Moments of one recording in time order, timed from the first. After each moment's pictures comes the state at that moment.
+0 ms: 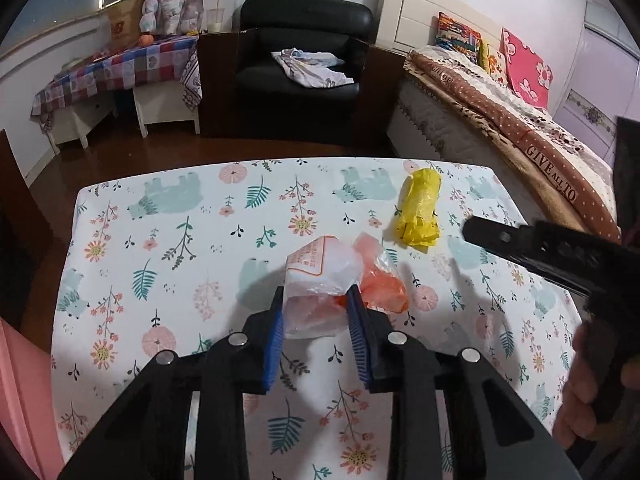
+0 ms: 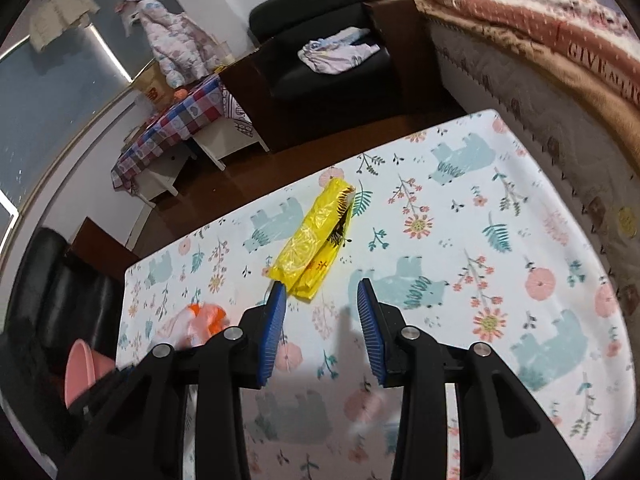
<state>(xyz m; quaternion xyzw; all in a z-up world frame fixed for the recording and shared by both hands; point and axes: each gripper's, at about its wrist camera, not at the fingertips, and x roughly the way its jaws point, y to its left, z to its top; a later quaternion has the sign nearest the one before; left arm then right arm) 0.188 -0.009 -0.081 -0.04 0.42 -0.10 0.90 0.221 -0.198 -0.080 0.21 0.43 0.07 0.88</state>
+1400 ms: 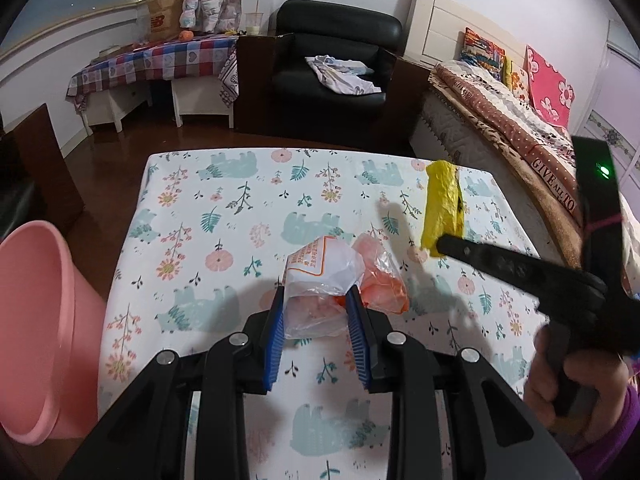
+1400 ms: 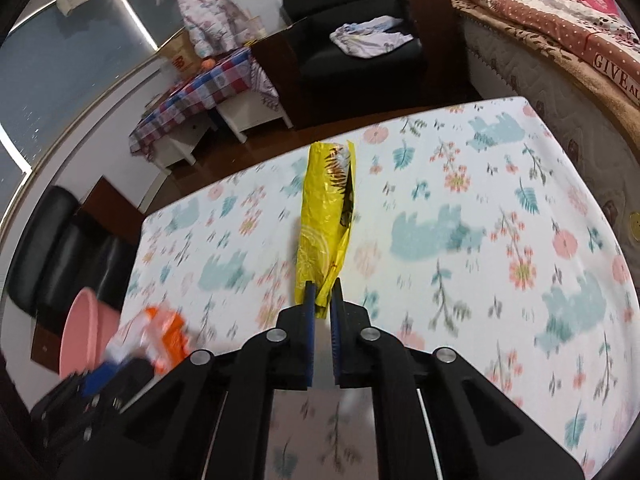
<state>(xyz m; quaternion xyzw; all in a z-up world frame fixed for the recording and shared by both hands) 0.104 0.012 -0.045 -0.06 0.42 -0.05 0.90 0.179 -0.166 -0.079 0.16 0.45 0.12 0.87</state>
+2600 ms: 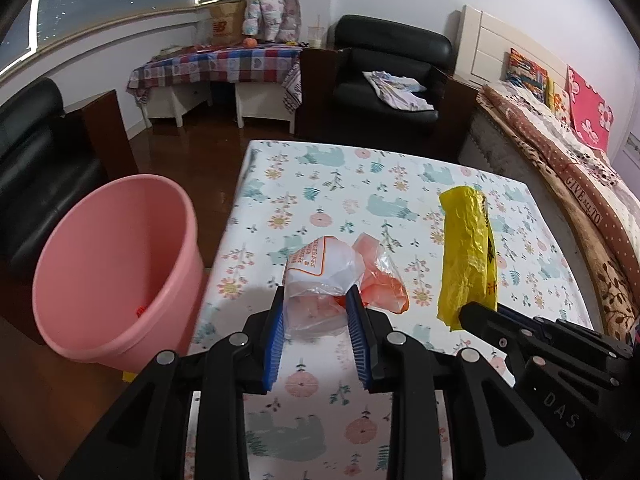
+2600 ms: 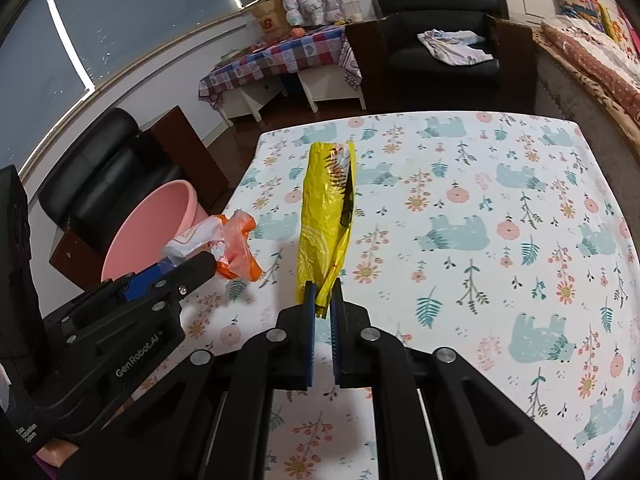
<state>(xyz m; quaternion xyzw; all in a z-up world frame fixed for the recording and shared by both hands) 0.014 0.057 -0.023 -0.07 0.40 0.06 0.91 0.062 -0.088 -0.039 0.07 0.44 0.23 0.87</state>
